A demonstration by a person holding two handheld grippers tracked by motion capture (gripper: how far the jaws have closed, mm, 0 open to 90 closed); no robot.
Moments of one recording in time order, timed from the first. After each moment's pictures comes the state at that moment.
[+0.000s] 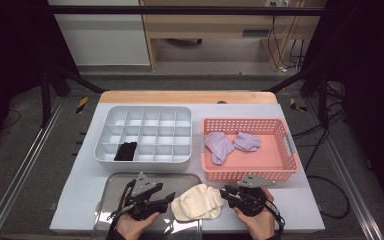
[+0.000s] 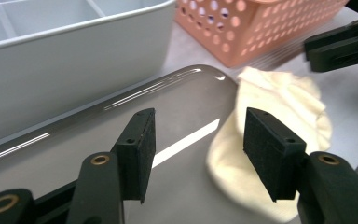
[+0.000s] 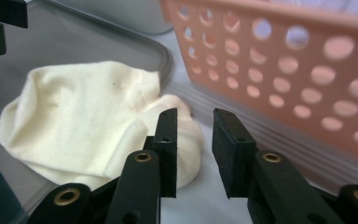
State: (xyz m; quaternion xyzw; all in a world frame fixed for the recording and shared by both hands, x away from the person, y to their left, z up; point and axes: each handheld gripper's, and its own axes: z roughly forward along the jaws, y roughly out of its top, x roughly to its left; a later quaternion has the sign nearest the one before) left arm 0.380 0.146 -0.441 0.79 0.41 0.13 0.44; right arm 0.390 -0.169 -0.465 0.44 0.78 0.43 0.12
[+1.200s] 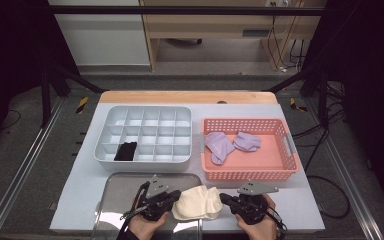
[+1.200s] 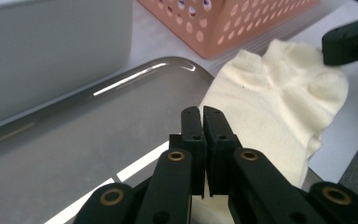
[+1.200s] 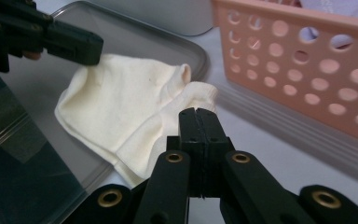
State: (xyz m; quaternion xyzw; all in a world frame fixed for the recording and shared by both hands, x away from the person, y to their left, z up) left arm 0.380 0.129 -0.451 0.81 0.39 0.12 0.43; right arm 0.368 -0.165 -0.452 0.41 0.79 0.45 0.11
